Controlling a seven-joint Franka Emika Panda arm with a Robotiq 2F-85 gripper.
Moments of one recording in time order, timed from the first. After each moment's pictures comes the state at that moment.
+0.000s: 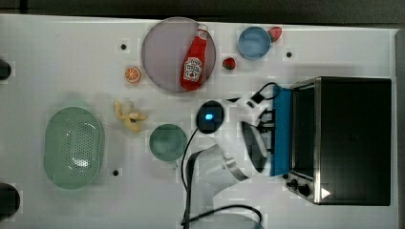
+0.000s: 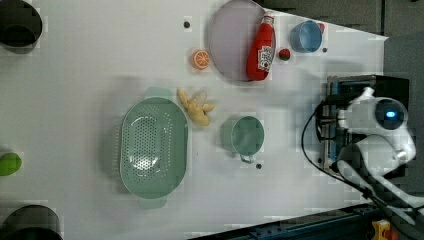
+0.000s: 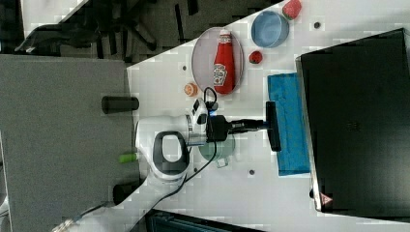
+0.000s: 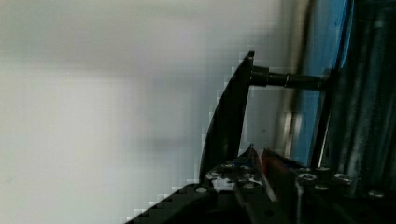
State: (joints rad) arm 0.04 0.28 -0.18 -2.31 -0.80 0.86 -0.36
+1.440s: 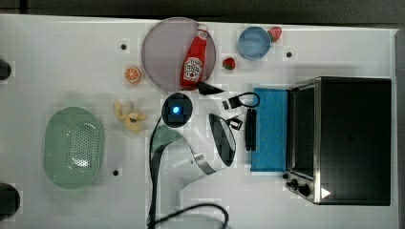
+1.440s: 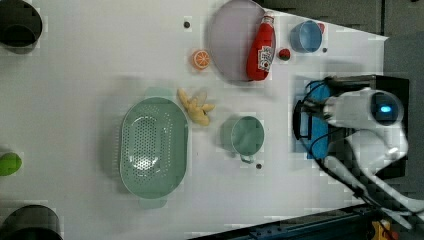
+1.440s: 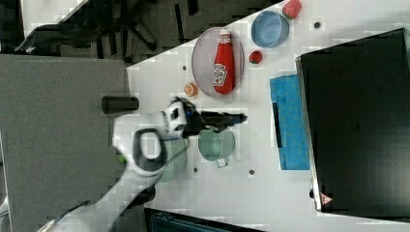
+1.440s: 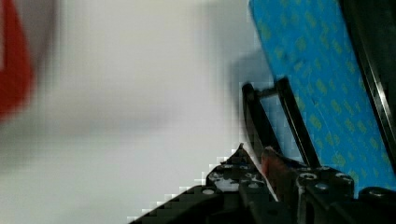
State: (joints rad) arm 0.15 0.22 -0.15 -2.28 -0.53 0.86 0.09
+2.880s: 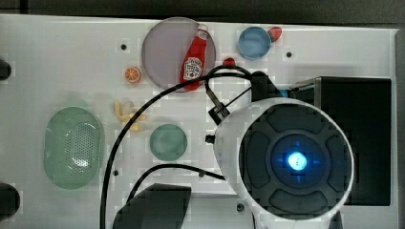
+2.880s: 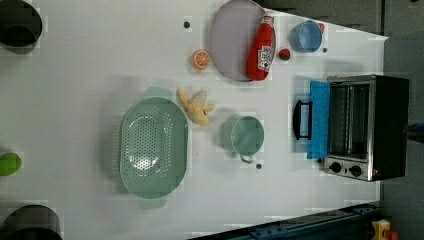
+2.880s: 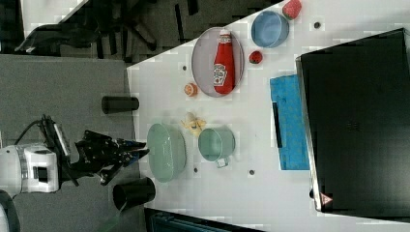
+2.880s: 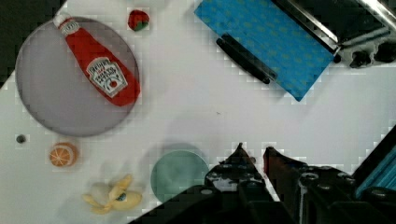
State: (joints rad) arm 0.13 -0.26 -0.18 -1.92 -0.06 0.09 0.09
